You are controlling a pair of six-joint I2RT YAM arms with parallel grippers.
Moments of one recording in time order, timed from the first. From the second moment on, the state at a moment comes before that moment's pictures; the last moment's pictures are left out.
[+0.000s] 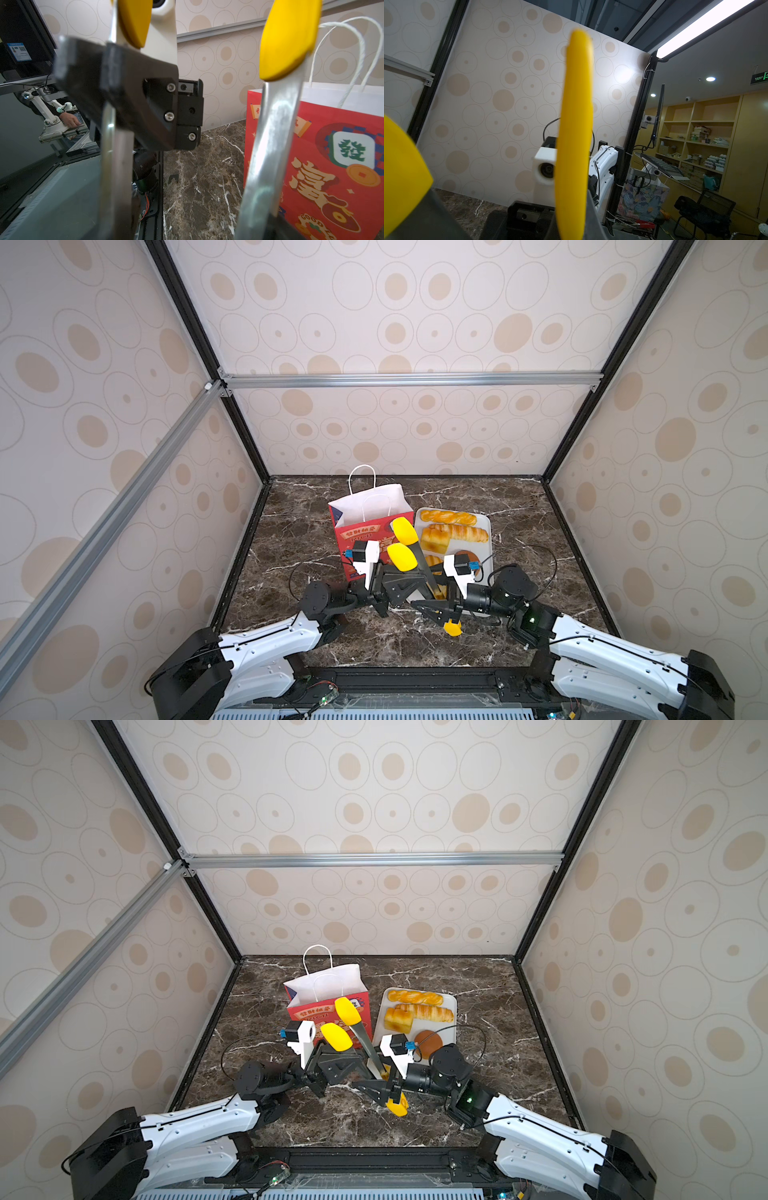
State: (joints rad) left arm -0.88 1.10 0.42 1.29 0.57 -0.70; right arm 1.01 0.90 0.49 0.44 -0.46 0.17
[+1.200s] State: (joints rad) left arm -0.88 0.58 0.59 -0.12 -0.18 -0.26; right arm 1.01 0.82 0.70 -0.08 -0.13 0.03
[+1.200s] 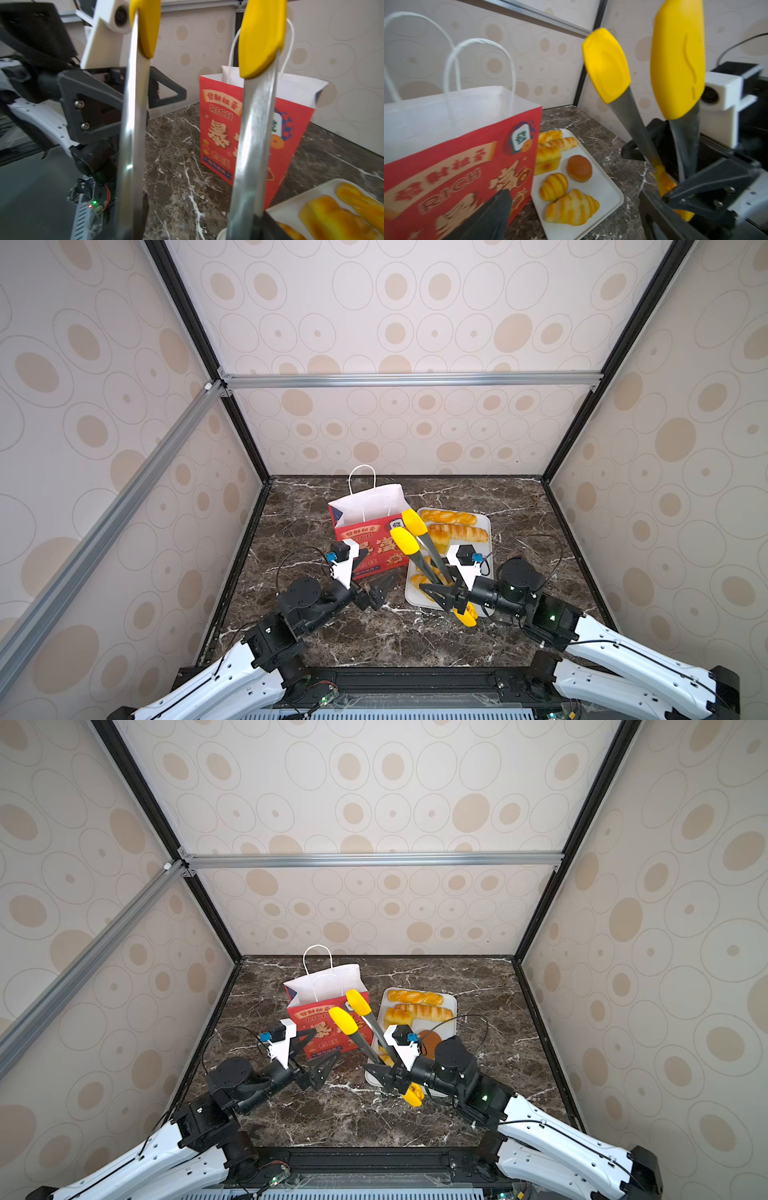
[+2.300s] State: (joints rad) left arm -0.34 1.03 1.30 -1.02 -0.57 -0.39; right arm 0.58 1.24 0.94 -0.91 0.05 0.03
